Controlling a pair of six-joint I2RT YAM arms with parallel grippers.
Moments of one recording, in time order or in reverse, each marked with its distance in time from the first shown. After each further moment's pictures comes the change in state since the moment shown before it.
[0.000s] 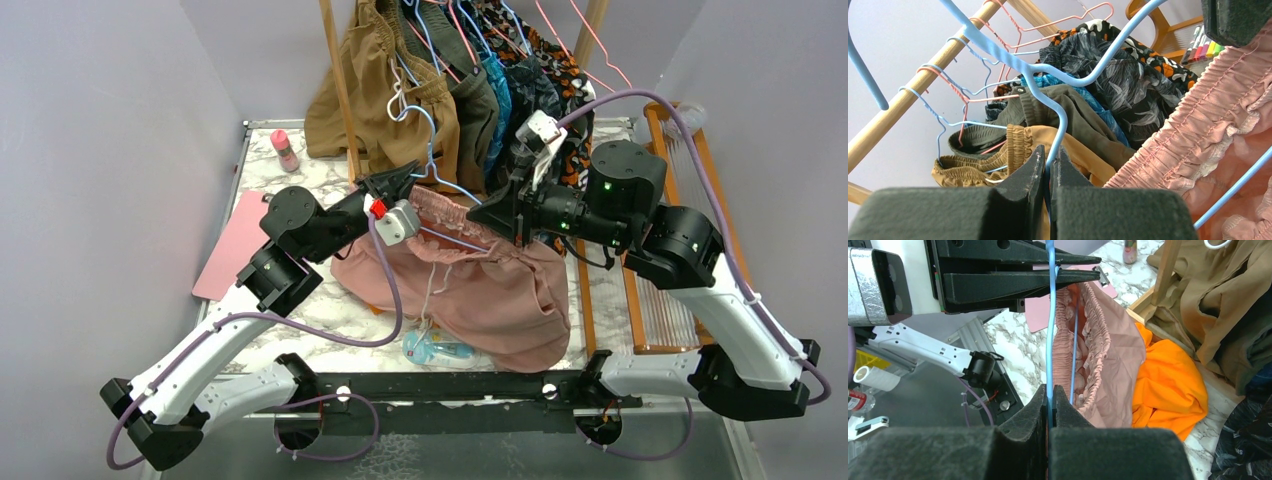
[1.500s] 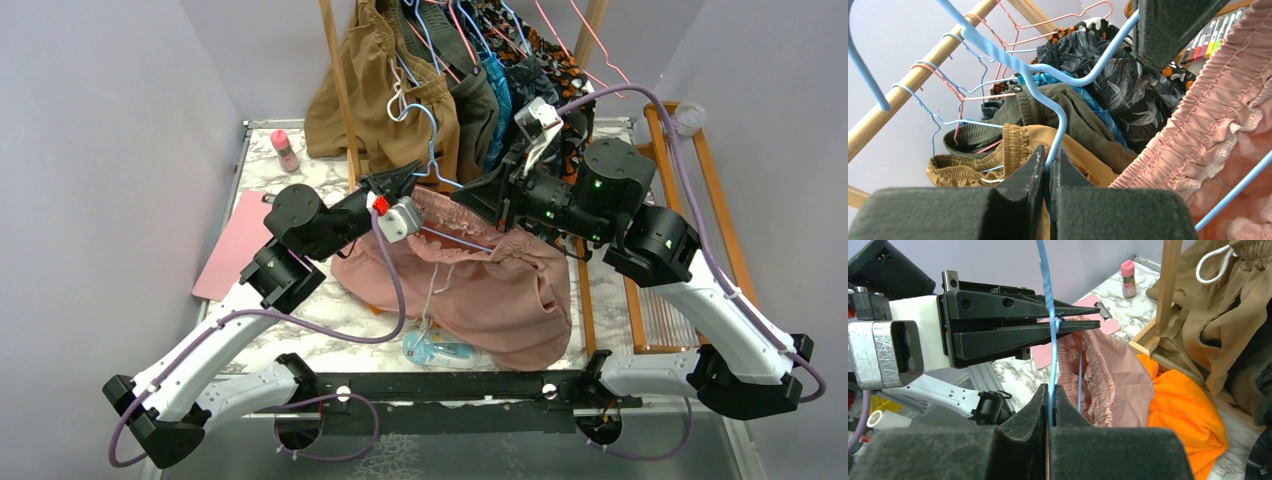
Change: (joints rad) left arm 0.000 0.017 0.000 0.009 0.002 -0.015; right arm 0.000 0.005 -0.090 0.233 0.039 0.084
